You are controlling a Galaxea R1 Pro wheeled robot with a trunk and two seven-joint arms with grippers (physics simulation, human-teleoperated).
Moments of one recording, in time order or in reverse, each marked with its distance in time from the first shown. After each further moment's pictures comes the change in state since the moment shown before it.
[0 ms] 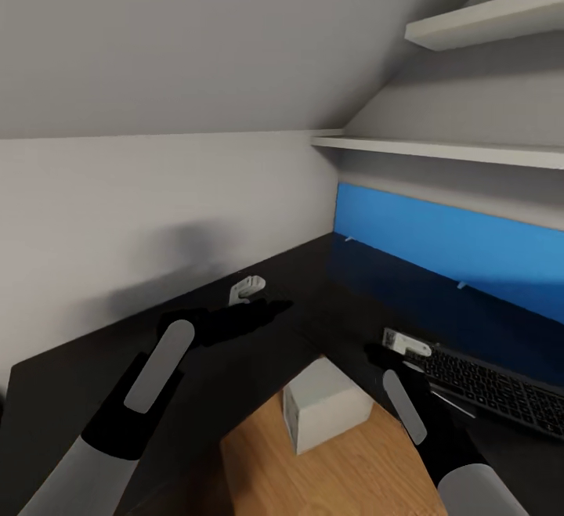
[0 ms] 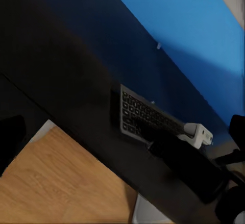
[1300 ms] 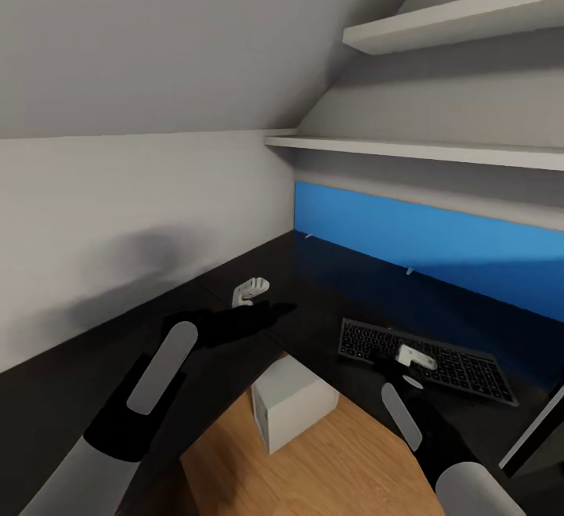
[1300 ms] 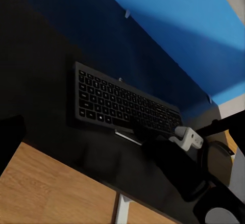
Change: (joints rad) left arm 0.000 -0.001 -0.021 0.000 -0.001 -0.003 0.001; right arm -0.021 -0.001 0.005 0.192 0.000 -0.227 0.001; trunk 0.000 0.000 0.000
